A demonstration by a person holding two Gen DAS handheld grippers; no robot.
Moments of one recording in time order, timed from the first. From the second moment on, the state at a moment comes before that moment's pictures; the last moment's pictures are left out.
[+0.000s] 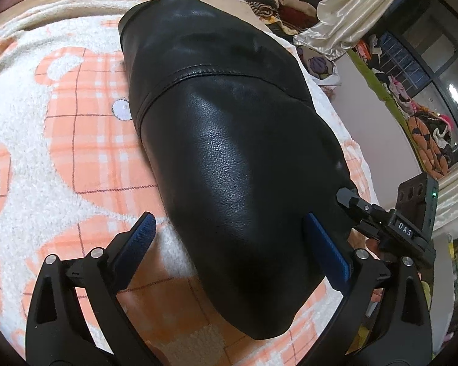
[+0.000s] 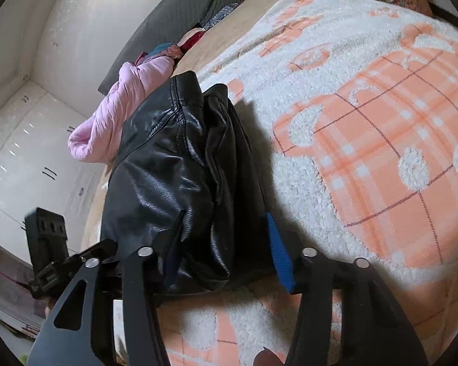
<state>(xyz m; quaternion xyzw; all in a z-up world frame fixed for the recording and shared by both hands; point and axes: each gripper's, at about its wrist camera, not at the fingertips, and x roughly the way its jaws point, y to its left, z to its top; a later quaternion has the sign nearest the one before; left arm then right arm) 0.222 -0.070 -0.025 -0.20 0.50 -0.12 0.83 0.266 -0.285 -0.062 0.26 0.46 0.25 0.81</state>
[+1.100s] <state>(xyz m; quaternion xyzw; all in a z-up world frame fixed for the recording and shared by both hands) 0.218 -0.070 -0.020 -0.11 0.49 -0.08 0.86 0.327 -0.219 0.012 0.15 0.39 0.19 0.89</state>
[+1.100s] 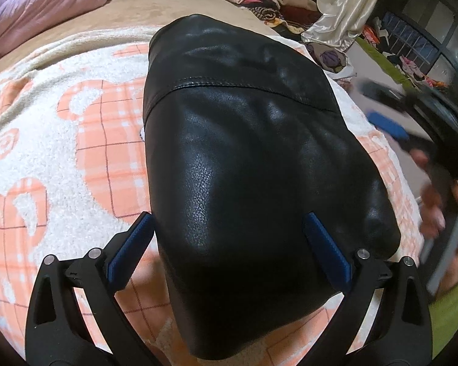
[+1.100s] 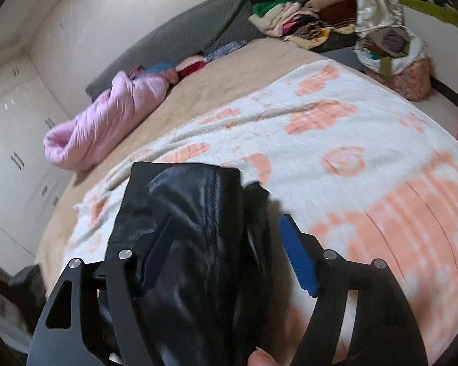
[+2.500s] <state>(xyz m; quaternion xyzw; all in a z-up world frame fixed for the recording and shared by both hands) 0.211 -0.092 -0.011 -0.08 0.47 -0.09 0.88 0.352 -0.245 -0.042 0.20 0.44 0.19 0.85</state>
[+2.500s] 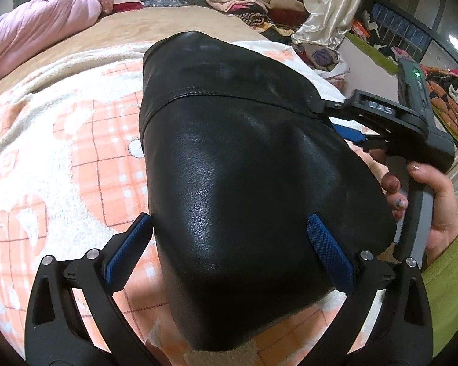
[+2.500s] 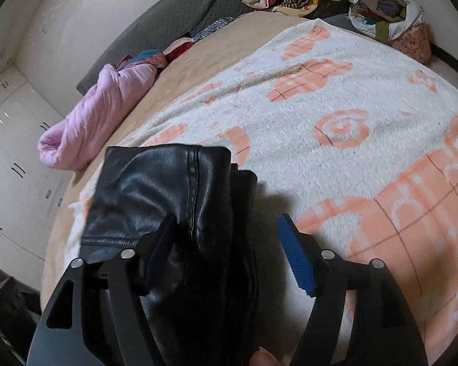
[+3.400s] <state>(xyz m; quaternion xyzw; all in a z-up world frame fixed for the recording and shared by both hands) 0.213 -0.063 -0.015 -0.16 0.47 -0.10 0.86 0.257 -0.256 -0.044 0.24 0.46 0.27 0.81</state>
